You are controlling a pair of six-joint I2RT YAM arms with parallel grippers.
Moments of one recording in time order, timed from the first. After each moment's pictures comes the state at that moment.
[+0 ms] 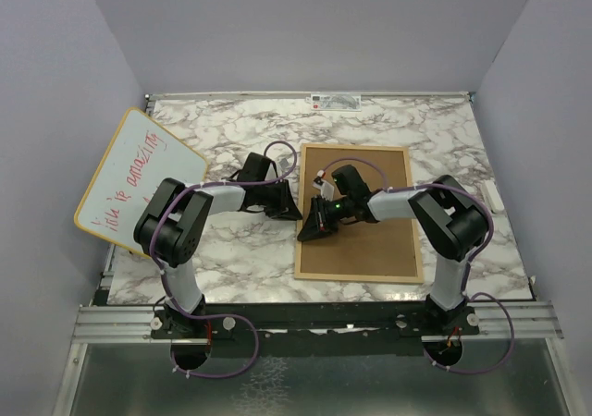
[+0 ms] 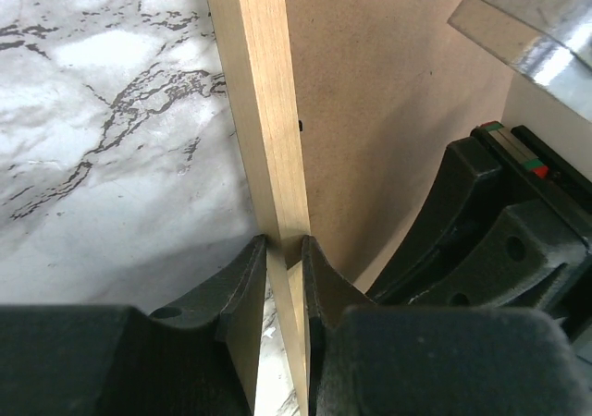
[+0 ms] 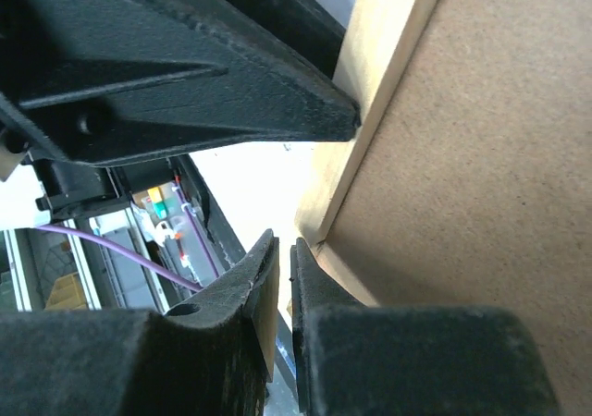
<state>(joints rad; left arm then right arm) -0.45 1.82 0.91 -0.03 0.58 -0.56 0.62 1.89 0.89 0.16 -0.82 0.73</state>
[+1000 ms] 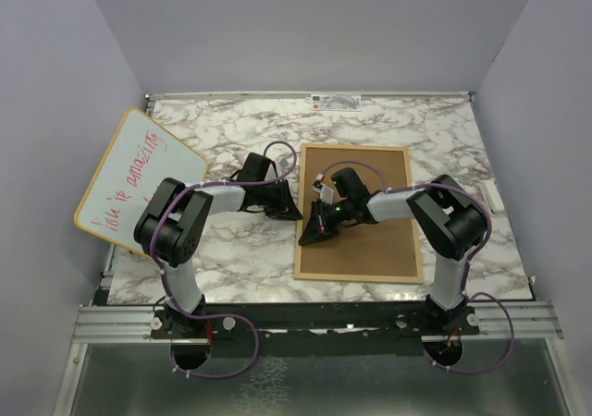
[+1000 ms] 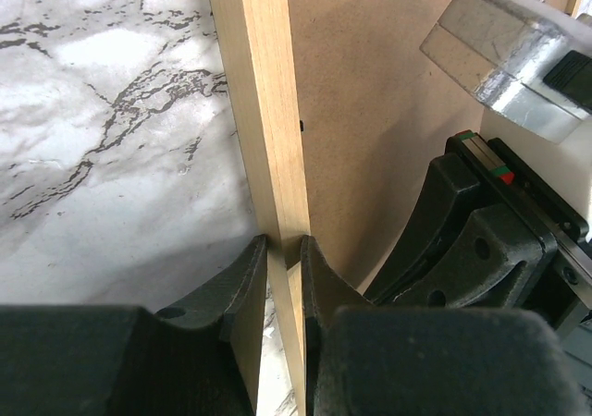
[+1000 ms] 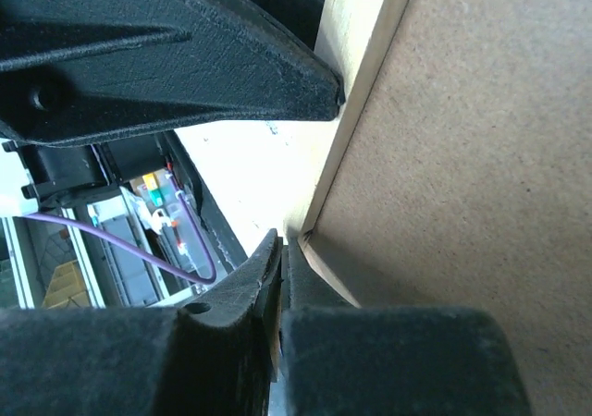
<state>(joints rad) -0.44 1.82 0.91 -0.03 0.59 -0.57 0.63 1.91 0.88 0.13 -0.82 0.70</state>
